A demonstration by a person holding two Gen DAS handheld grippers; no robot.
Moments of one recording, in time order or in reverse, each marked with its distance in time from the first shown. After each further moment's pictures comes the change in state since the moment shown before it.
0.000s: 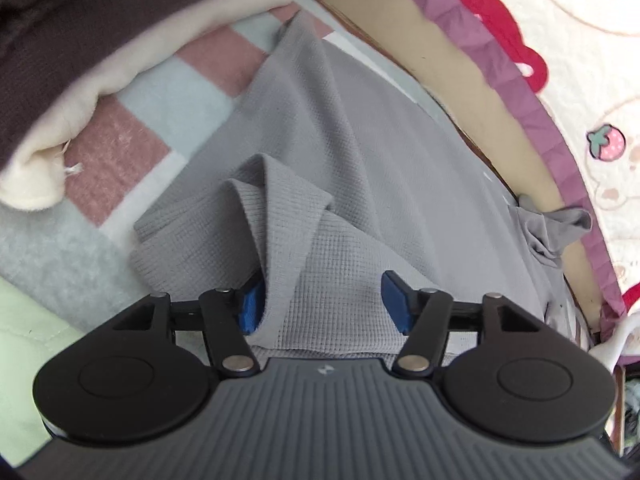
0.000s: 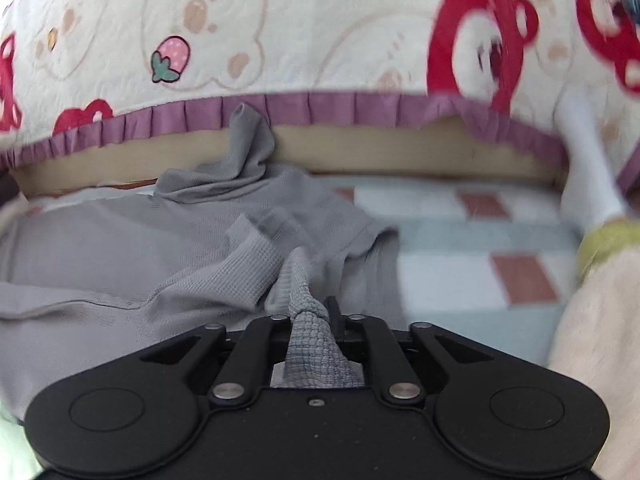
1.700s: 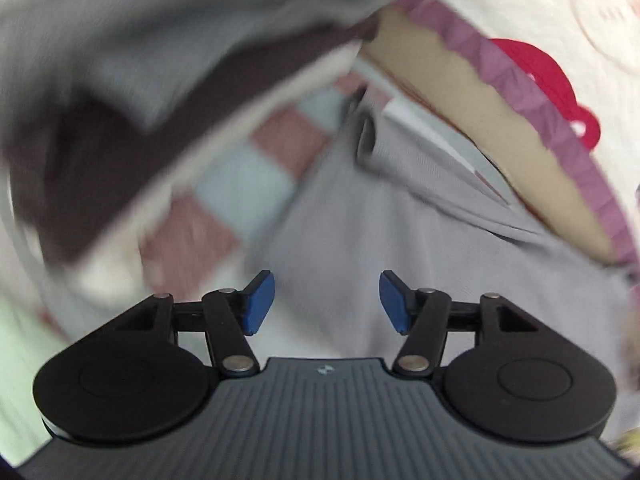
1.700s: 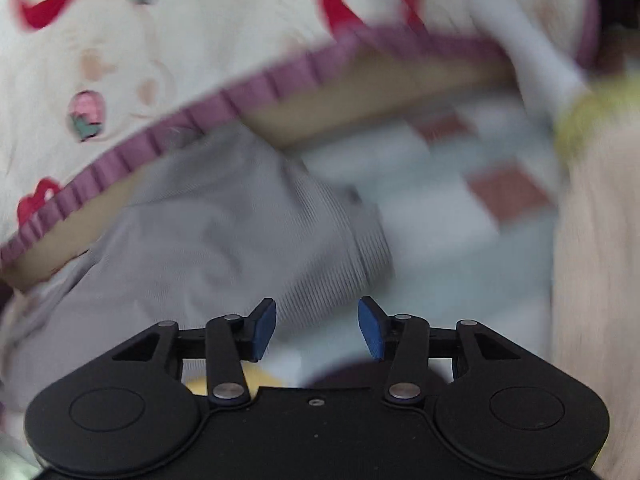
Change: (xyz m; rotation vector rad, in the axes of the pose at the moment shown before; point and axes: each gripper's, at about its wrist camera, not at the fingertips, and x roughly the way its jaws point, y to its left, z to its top) left arm -0.013 0.003 0.026 -0.141 -0.086 0.134; right arm 0.011 -0.038 -0.003 0.413 0.042 0.012
